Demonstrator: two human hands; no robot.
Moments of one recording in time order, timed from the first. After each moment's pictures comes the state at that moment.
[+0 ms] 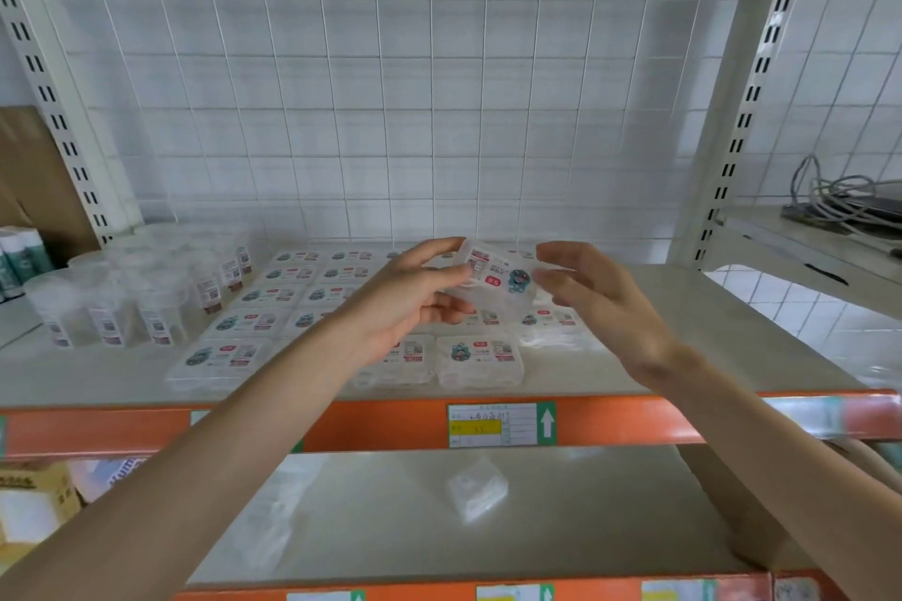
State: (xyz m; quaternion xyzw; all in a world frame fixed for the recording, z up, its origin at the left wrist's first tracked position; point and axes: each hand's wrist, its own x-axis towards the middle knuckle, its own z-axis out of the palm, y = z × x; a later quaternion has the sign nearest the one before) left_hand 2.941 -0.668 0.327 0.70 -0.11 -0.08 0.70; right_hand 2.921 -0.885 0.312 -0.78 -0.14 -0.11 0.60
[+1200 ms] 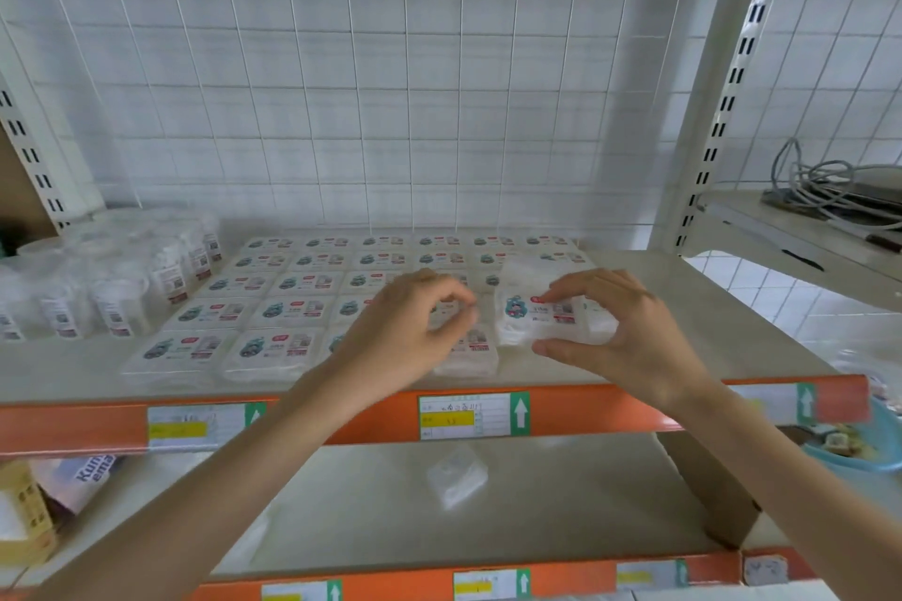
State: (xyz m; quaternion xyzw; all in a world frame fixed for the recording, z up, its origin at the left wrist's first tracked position) left_hand 2.919 -0.683 0.294 0.90 -0.27 0.14 0.30; right_hand 2.907 -0.933 0.281 -0.88 -0.21 -0.27 0.32
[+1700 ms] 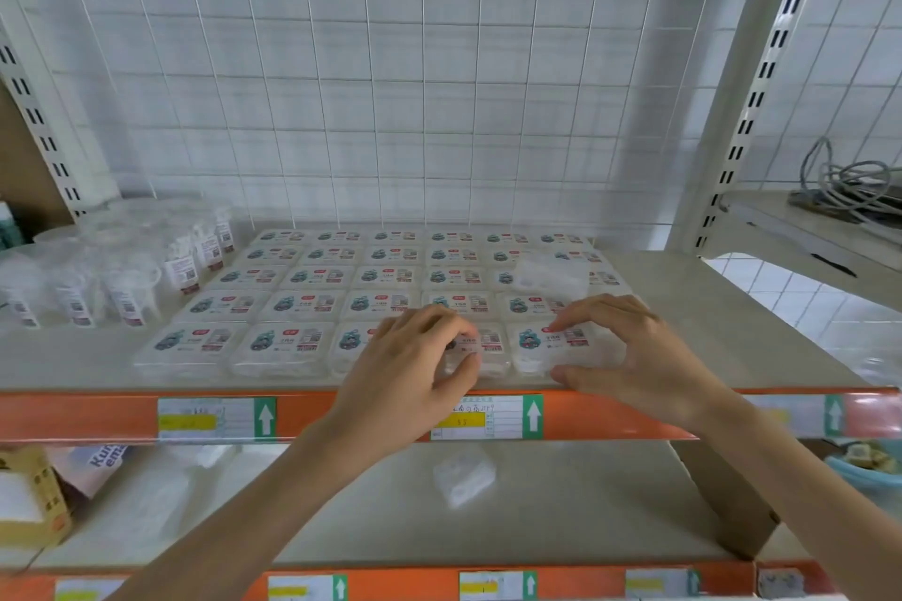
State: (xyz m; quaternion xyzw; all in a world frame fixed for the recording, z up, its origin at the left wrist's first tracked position) left_hand 2.907 -0.676 0.249 0.91 -0.26 0.23 0.22; right_hand 2.909 -0.938 0.272 -0.93 -0.20 -0.15 0.28
